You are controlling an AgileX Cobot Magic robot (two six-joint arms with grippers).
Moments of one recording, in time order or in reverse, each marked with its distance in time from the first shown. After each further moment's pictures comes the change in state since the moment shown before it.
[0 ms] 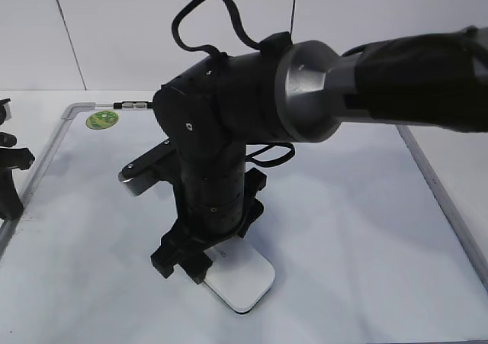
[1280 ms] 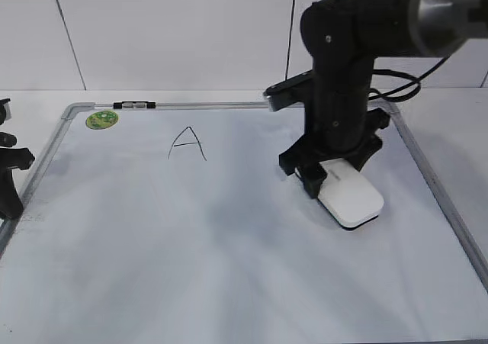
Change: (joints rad) left arm 0.000 0.000 0.000 0.000 0.000 0.000; right arm -0.371 -0.061 0.004 -0.106 0.091 0.051
